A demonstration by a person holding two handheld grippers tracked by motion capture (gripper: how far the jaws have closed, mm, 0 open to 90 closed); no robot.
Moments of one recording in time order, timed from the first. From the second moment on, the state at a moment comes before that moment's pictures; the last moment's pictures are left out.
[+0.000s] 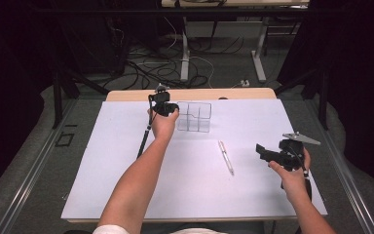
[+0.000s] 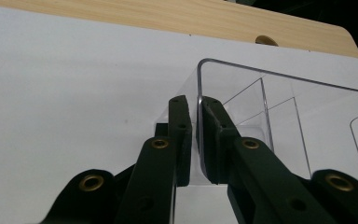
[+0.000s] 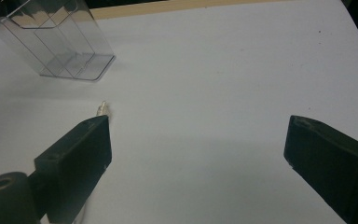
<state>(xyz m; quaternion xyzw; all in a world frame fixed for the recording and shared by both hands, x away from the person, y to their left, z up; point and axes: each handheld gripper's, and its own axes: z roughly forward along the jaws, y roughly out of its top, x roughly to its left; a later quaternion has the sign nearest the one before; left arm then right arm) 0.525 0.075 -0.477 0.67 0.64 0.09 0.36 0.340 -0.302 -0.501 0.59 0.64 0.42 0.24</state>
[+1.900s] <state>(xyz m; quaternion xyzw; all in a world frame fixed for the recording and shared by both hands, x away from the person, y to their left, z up) 0.437 0.094 -0.466 0.70 0.63 0.06 0.34 0.337 -0.298 -0.499 0.59 0.64 0.43 0.23</state>
